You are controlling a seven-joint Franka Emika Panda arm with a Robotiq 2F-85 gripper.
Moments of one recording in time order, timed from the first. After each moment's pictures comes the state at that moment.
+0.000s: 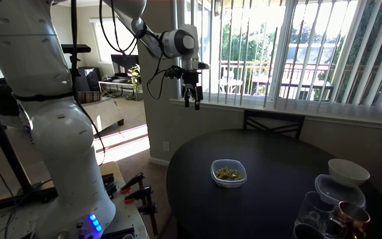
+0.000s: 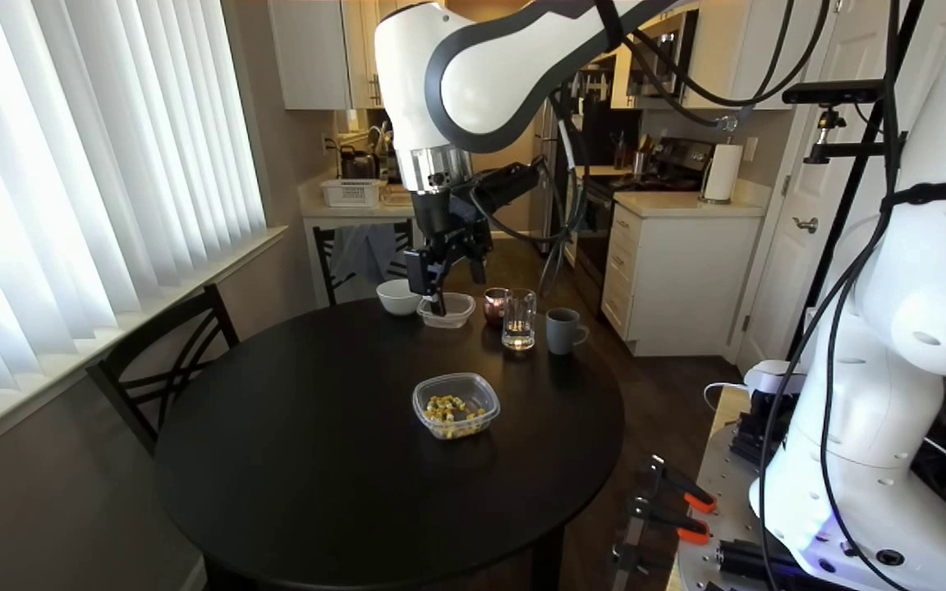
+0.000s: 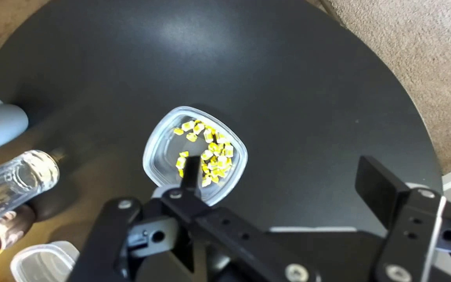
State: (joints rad) arm 0.15 -0.06 0.18 -2.20 -0.15 2.03 0.45
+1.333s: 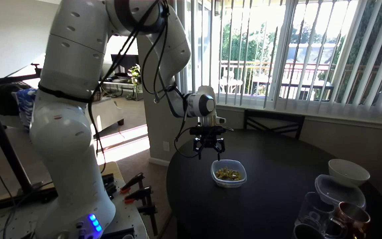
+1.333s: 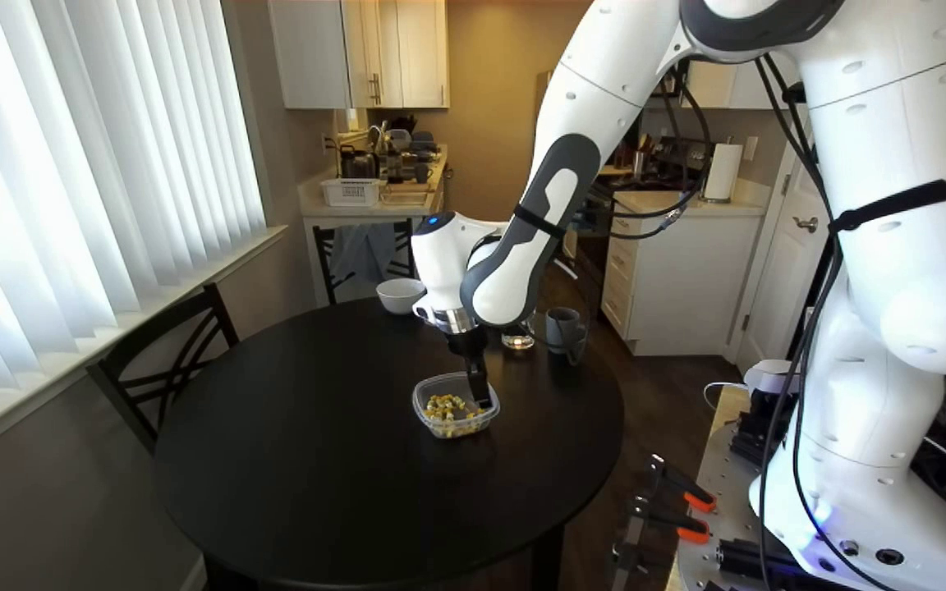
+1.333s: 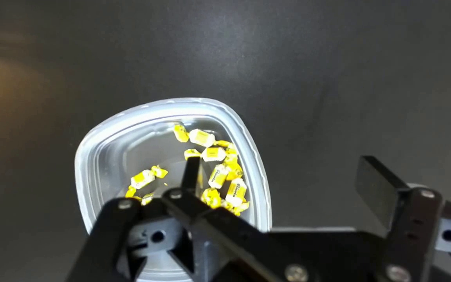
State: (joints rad) arm 0.08 0.43 0.03 -2.24 -0.45 2.50 -0.19
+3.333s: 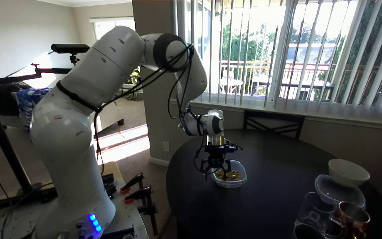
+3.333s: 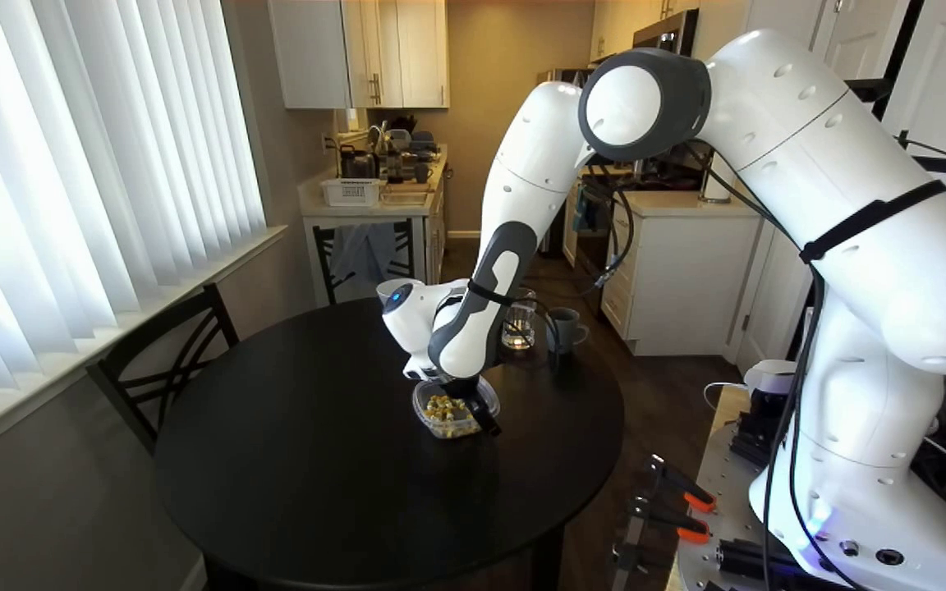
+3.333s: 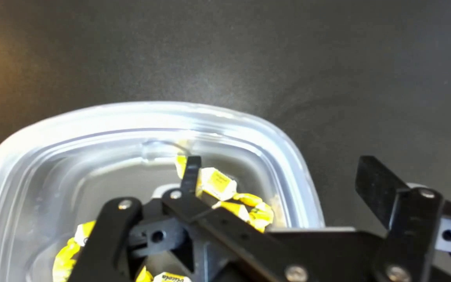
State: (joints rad) arm 0.09 0.81 0.01 -1.89 -0.54 2.29 -0.39
